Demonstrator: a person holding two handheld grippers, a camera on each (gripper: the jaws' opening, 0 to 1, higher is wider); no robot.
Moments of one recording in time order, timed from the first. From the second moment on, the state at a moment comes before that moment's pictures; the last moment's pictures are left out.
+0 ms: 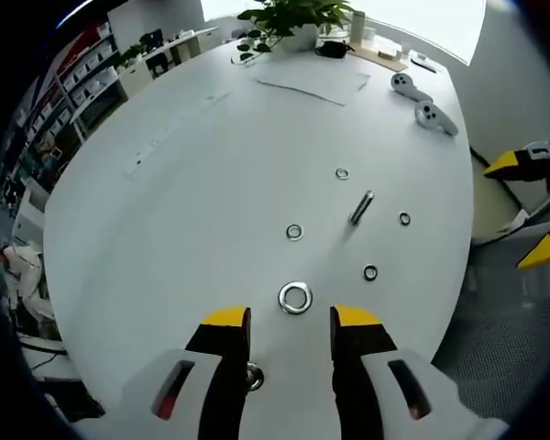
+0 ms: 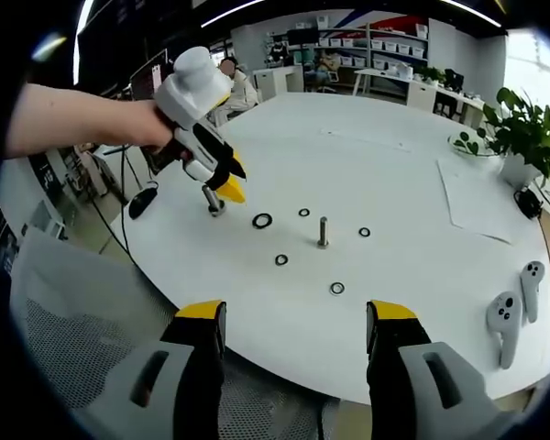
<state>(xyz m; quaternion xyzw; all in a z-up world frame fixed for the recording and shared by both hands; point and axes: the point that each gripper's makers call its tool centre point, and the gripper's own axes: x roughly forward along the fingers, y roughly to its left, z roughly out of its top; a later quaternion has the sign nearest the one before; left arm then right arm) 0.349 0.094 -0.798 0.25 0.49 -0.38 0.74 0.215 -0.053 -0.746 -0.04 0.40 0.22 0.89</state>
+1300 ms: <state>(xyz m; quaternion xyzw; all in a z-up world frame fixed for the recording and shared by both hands) 0.356 0.082 -0.866 0.29 0.54 -0.36 0.70 0.214 -0.051 -0.746 -0.04 0.40 0.23 0.89</state>
